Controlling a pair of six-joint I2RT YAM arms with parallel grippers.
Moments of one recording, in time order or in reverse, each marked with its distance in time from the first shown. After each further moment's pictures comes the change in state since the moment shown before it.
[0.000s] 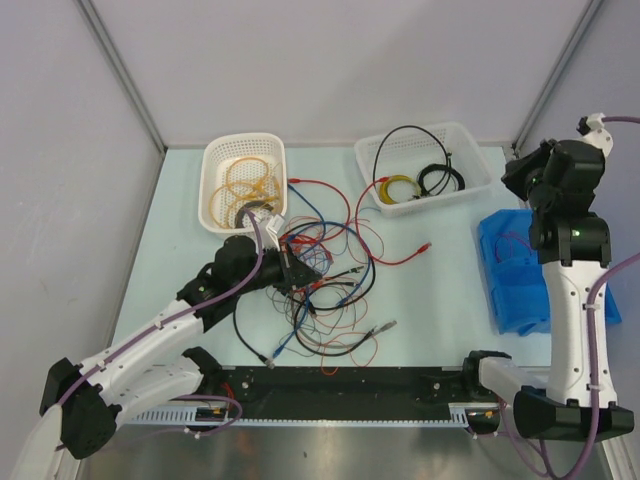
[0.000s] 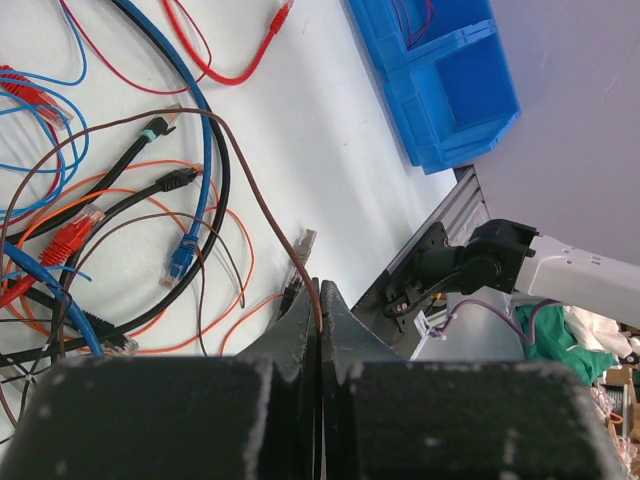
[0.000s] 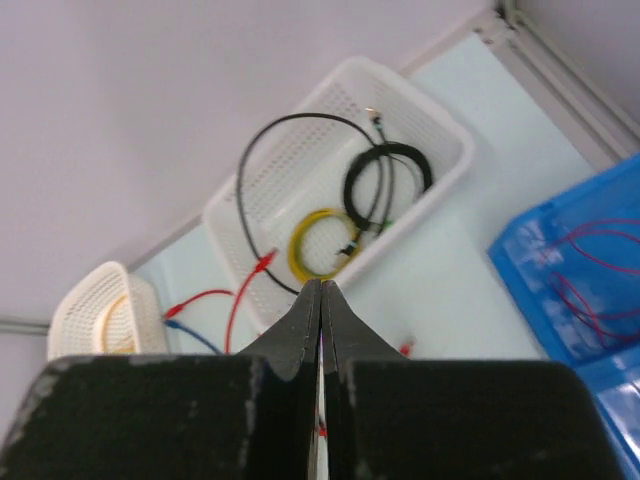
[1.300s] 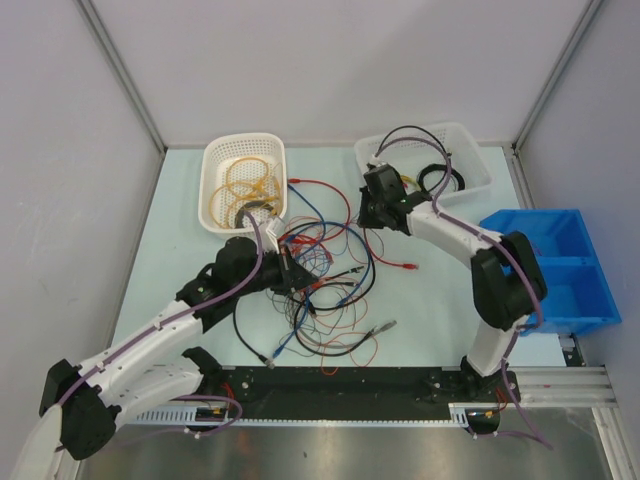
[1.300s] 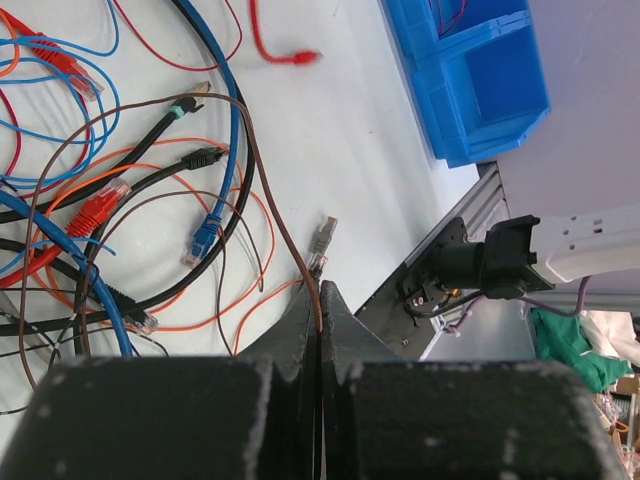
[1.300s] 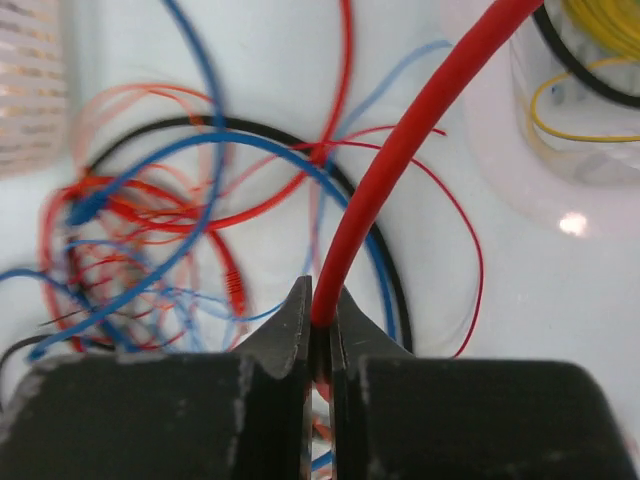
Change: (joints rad) left arm 0.000 -0.006 0.000 -0.069 -0.029 0.009; right arm 0.597 0.749 -0.099 0.330 -0.106 -0.058
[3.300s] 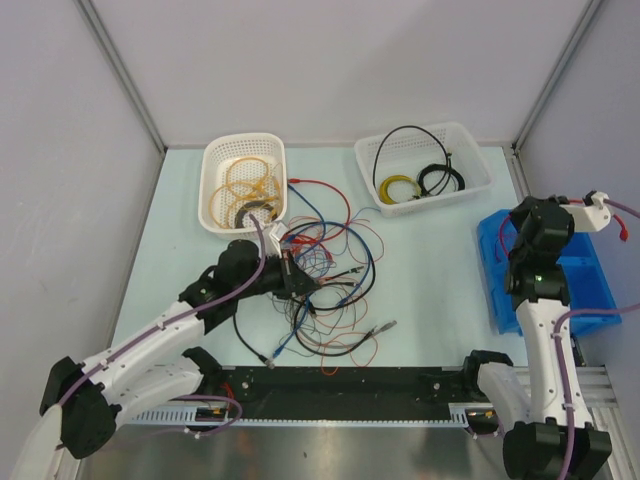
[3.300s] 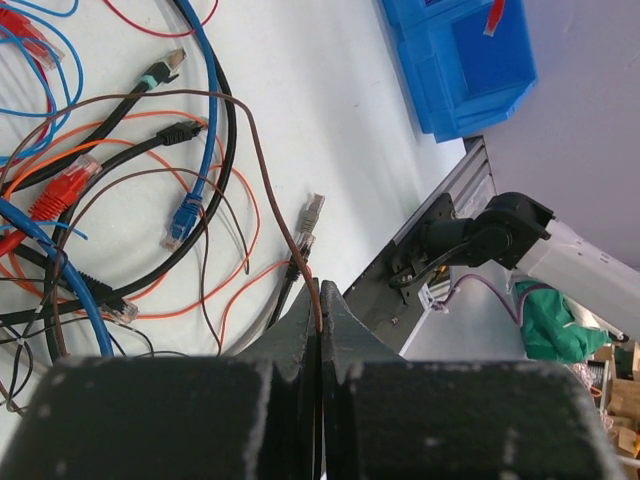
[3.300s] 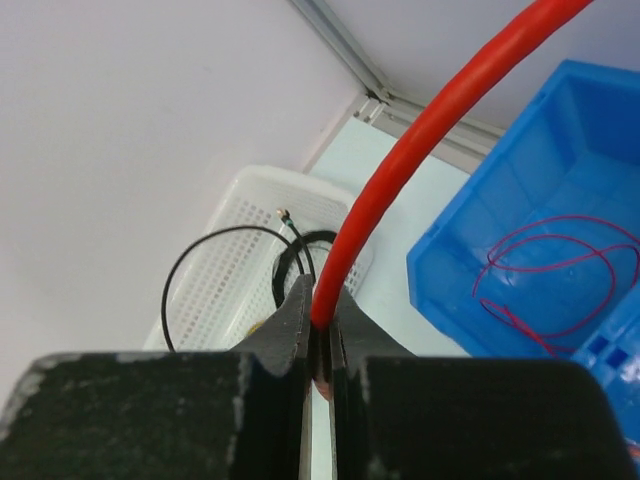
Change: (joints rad) left arm -0.005 0.003 -0.034 0.035 0.064 -0.019; right arm -0.676 -0.970 -0.504 0.222 0.381 0.240
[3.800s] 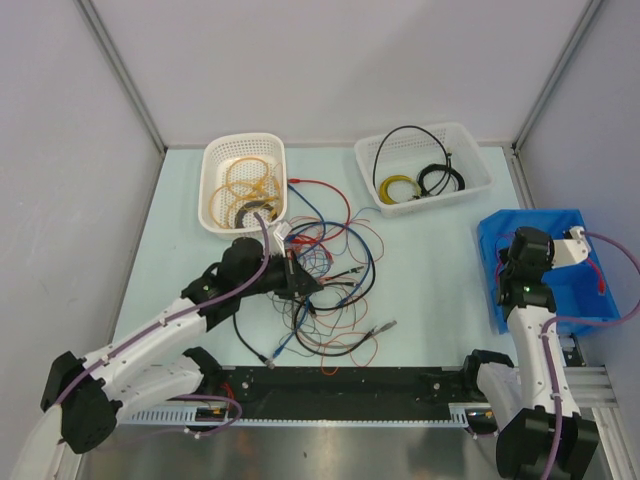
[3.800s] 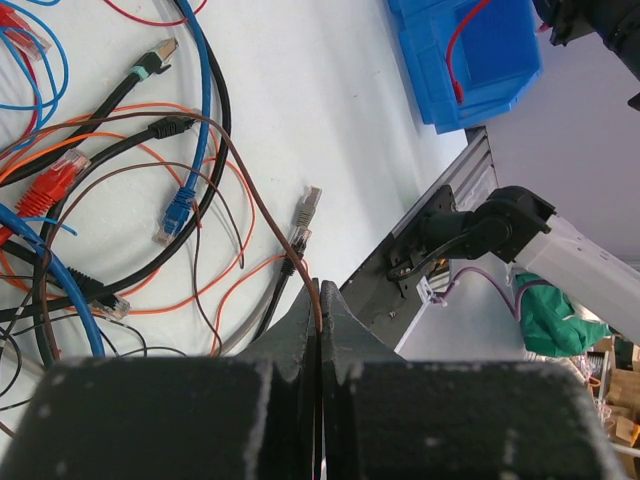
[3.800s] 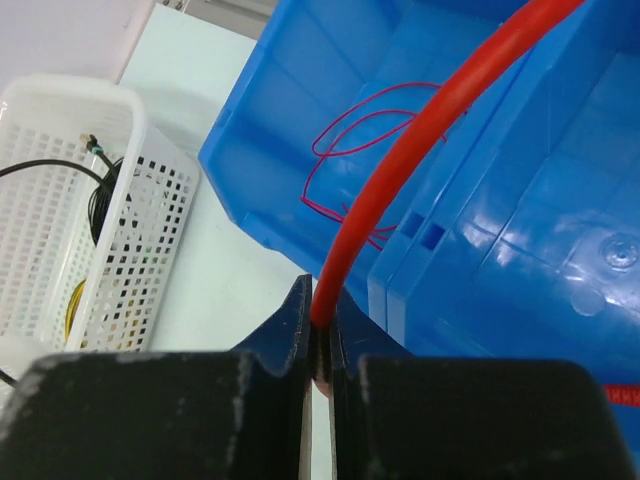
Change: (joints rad) left arm -0.023 0.031 0.034 -0.034 -0.003 0.002; right arm -0.042 -0.040 -0.239 -0.145 0.039 0.045
